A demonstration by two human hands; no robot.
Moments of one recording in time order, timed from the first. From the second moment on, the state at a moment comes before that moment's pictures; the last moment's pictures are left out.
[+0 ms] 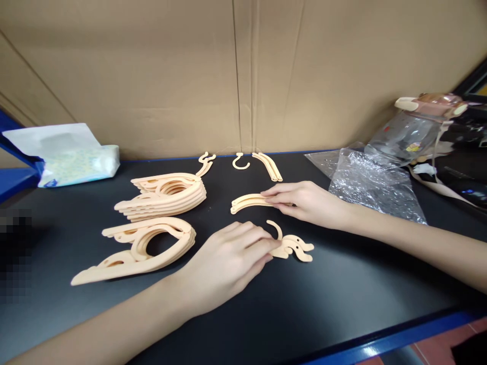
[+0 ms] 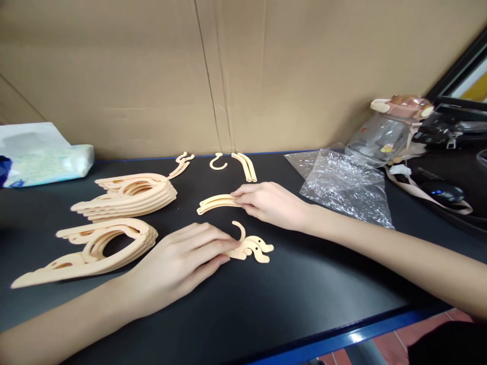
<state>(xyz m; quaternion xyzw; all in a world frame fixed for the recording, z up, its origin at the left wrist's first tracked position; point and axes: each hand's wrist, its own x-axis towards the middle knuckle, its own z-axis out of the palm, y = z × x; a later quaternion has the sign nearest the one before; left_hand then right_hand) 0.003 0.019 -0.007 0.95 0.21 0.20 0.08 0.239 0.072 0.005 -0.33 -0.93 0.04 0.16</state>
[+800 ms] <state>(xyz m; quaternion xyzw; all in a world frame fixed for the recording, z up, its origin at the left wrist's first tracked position) 0.000 0.025 -0.006 0.90 0.34 0.25 0.15 0.252 0.038 0.007 -0.20 -0.95 -0.24 0.06</state>
